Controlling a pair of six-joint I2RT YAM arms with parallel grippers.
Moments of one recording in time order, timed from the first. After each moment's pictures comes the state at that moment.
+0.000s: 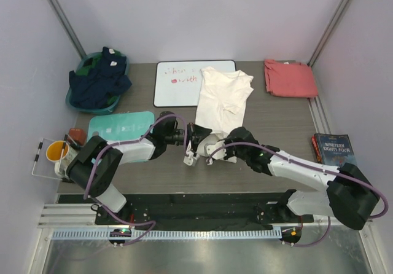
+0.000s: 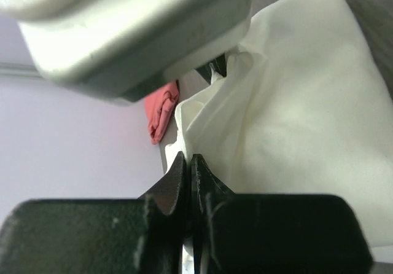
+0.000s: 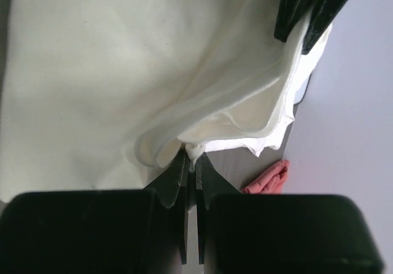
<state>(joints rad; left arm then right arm) -0.62 1.58 0.68 0.53 0.87 1.57 0.80 1.19 0.57 -0.05 0.15 -1.19</state>
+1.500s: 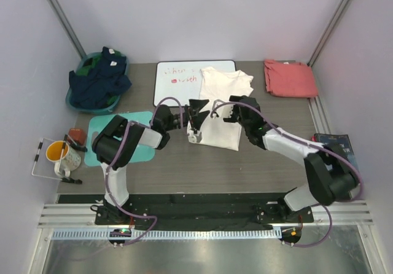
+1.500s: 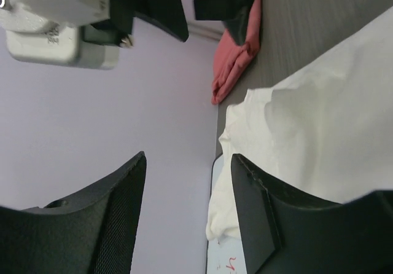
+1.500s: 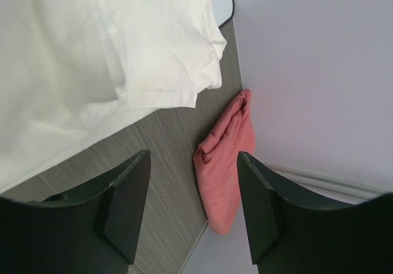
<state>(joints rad) -0.50 2.01 0.89 1.20 0.81 1.24 0.51 1.52 0.79 0.31 0.28 -1.12</state>
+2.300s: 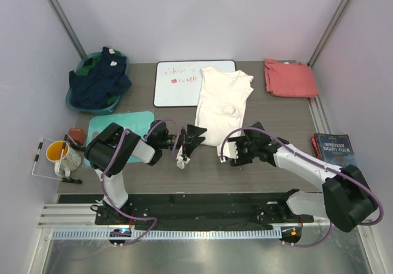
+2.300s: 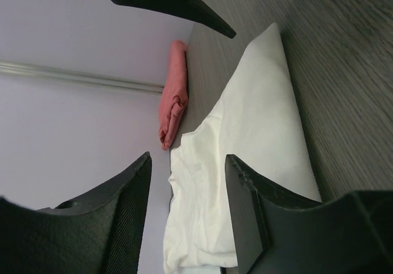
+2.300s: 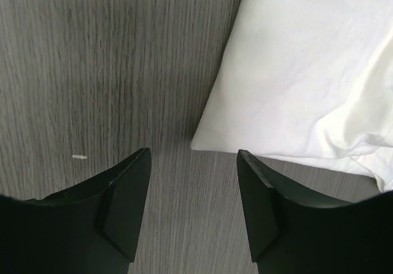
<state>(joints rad) -0.52 1.85 0.54 1.16 1.03 1.45 0.54 1.21 0.61 -0.35 -0.28 -1.18</state>
